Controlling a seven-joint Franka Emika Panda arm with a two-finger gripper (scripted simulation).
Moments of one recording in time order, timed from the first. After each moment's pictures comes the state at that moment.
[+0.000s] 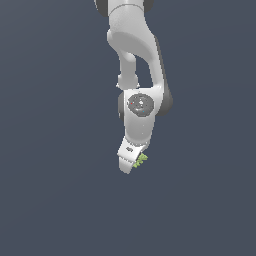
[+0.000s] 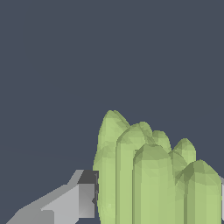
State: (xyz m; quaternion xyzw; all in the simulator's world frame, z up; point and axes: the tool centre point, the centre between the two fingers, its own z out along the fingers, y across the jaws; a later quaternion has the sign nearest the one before) arm 0.050 0.033 0.101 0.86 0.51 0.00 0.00
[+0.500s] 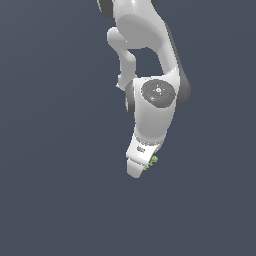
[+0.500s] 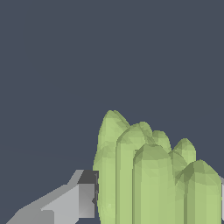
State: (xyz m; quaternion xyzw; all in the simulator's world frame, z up) arm 0.085 0.061 0.163 0.86 0.51 0.00 0.00
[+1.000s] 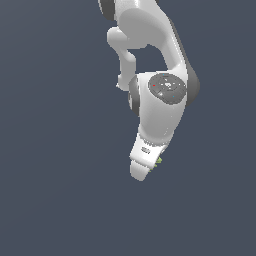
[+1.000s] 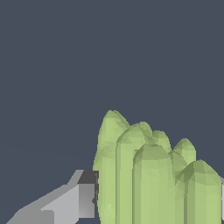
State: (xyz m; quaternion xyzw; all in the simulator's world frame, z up) arm 0.099 0.071 0.184 0.86 0.51 0.00 0.00
